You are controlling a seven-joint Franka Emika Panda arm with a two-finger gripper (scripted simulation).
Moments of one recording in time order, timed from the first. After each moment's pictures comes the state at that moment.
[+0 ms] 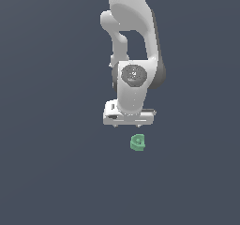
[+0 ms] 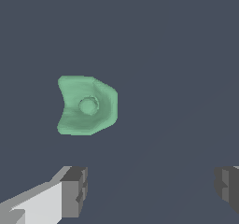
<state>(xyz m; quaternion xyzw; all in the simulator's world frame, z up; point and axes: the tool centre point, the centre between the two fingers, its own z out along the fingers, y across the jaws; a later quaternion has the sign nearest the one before) 0.037 0.031 0.124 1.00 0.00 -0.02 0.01</state>
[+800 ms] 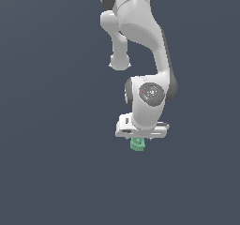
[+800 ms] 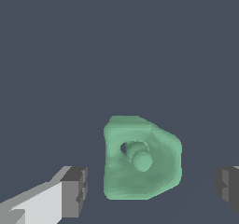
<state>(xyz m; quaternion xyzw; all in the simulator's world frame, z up) 0.079 0.083 0.091 1.00 -0.01 0.00 0.00</state>
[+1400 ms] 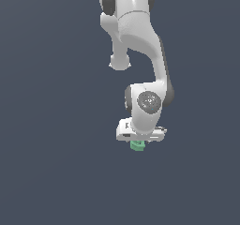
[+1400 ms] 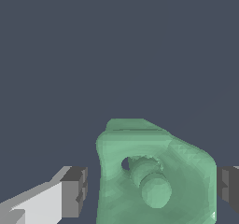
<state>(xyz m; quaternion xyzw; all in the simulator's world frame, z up) 0.079 0.083 0.057 1.00 -0.01 0.00 0.00</state>
